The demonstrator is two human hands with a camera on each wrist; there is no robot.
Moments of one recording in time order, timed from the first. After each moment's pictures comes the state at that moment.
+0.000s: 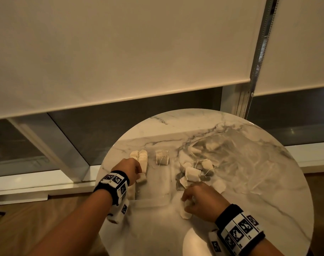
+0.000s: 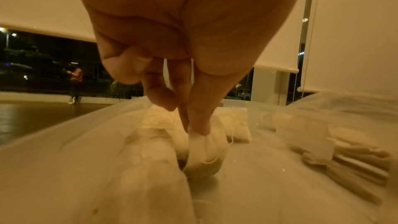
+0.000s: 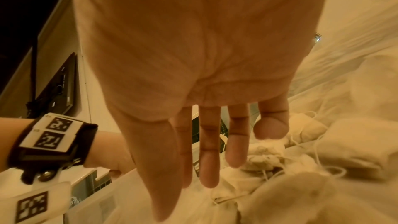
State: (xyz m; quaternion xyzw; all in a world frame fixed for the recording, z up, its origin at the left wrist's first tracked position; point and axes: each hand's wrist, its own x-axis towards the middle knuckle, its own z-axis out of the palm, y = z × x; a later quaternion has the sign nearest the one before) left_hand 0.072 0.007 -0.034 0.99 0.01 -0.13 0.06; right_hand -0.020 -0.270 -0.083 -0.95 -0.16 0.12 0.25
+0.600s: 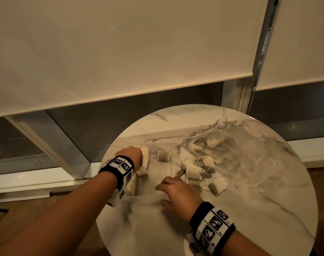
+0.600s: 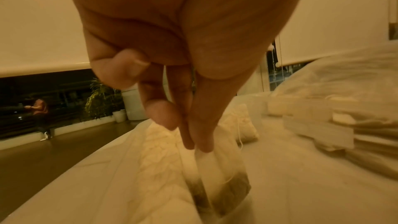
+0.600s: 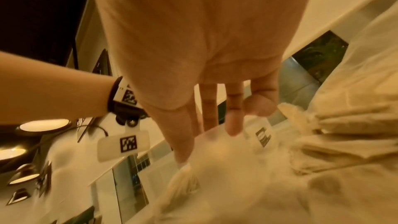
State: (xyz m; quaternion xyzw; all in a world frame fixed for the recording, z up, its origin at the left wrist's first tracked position) left_hand 0.100 -0.014 -0.009 0.98 -0.02 -0.15 -0.10; right_hand -0.021 -0.205 -0.063 -0.94 -0.26 0.04 0.22
